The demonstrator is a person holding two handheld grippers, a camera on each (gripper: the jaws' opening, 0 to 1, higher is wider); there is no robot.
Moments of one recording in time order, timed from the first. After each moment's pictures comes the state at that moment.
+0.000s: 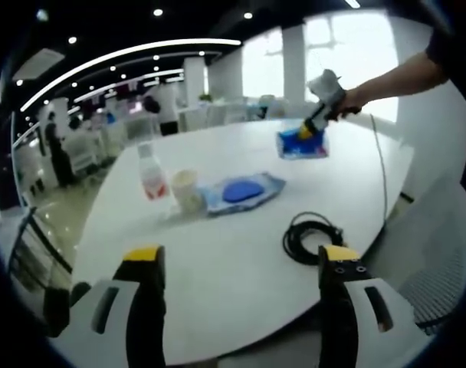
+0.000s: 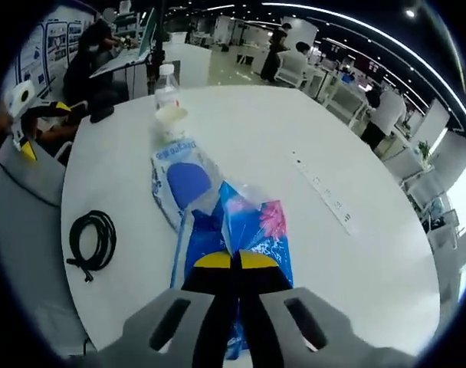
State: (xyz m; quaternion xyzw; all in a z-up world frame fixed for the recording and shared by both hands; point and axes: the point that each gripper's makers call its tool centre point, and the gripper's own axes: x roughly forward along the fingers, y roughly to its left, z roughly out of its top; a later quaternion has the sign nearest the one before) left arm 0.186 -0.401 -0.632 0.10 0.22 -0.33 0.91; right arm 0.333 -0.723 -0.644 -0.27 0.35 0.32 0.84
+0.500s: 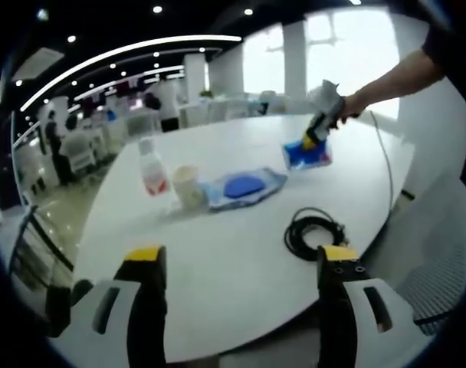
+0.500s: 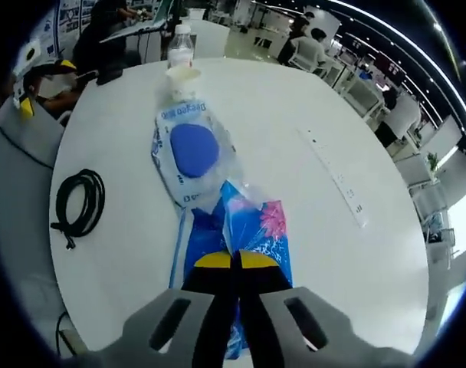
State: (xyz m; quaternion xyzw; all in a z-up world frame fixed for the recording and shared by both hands) left arm 0.185 -0.398 -0.636 0.10 0.23 -0.32 0.91; right arm 0.335 -0.739 -0.698 -0.32 0.39 0.34 0.79
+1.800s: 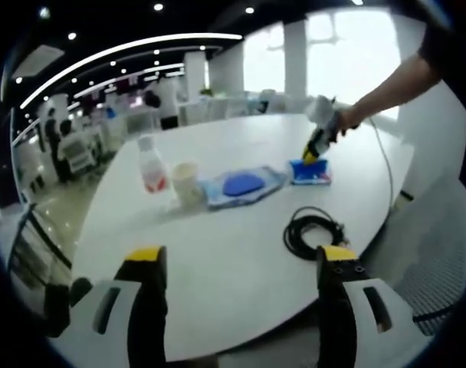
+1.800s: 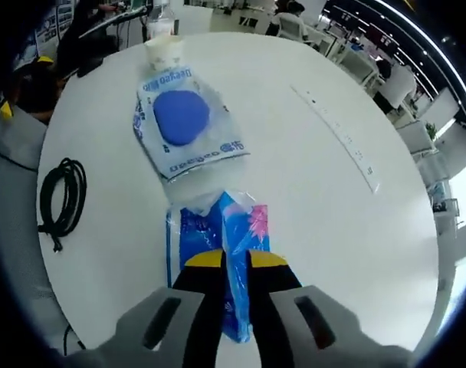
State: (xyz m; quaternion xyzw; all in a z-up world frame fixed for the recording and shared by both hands) left arm 0.184 -0.399 -0.637 0.10 0.24 -0.32 0.91; right arm 0.330 -0.760 -0.729 -0.28 0.45 0.28 0.80
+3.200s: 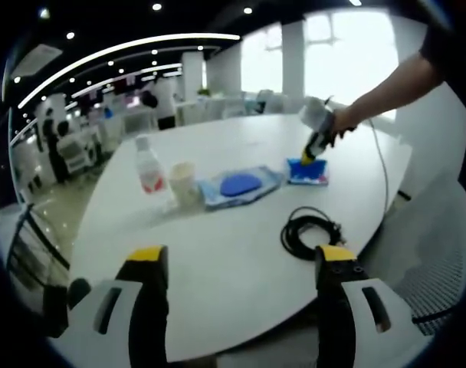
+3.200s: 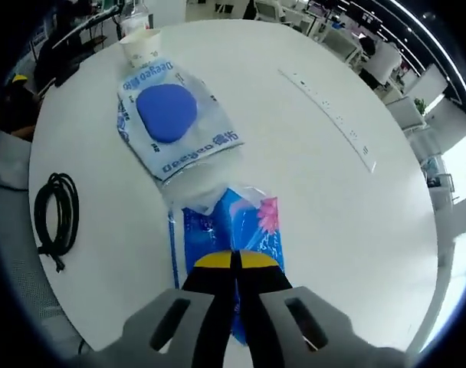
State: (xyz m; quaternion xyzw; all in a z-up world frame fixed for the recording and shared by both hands) left arm 0.184 -0.401 -0.638 0.10 0.24 -0.33 0.91; right arm 0.326 -0.757 -0.741 -0.30 0.48 0.25 0.79
